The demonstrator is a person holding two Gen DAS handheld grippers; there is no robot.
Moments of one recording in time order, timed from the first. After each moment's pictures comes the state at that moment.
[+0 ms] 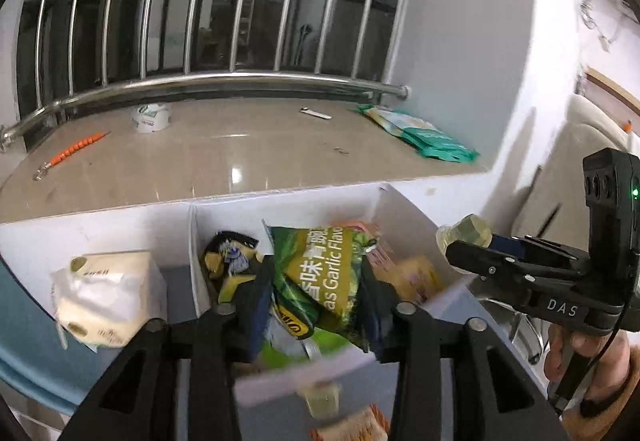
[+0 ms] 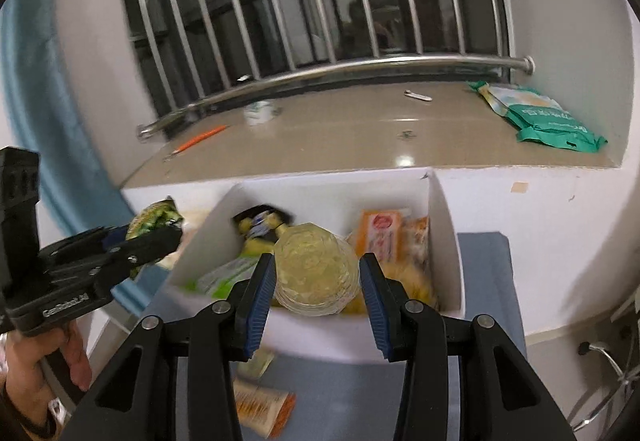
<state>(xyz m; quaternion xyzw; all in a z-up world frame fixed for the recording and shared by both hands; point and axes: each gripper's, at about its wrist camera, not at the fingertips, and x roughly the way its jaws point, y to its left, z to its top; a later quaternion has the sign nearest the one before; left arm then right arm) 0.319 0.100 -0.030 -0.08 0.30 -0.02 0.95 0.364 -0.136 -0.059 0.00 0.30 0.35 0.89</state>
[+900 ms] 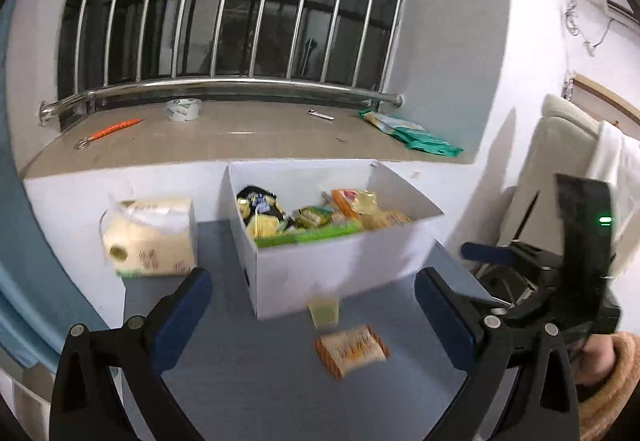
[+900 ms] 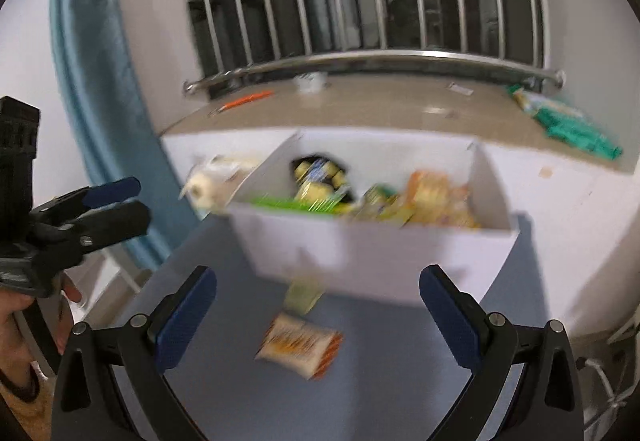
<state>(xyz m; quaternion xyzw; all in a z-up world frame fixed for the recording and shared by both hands) 0.155 0.097 -0.048 -0.08 0.25 -0.02 0.96 0.265 -0.133 -0.094 -0.07 0.29 0.41 0.86</state>
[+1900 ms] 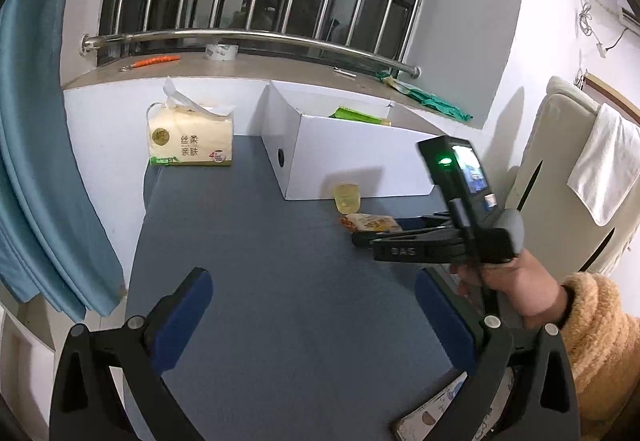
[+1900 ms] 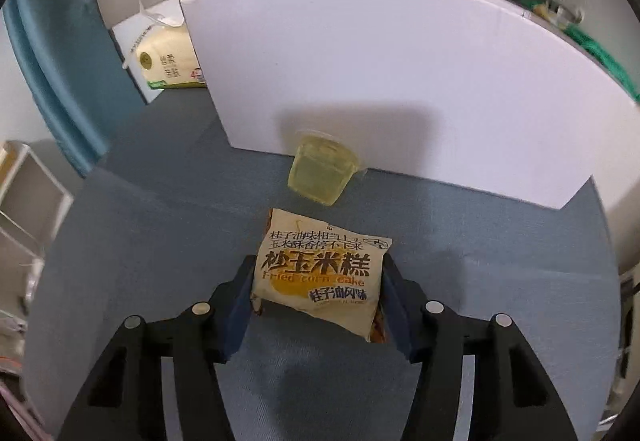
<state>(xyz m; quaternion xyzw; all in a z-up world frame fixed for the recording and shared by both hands) 0.069 0.108 -0.122 -0.12 0.30 0.01 0.94 0.277 -0.053 -0.214 -0.14 0.42 0.34 0.83</state>
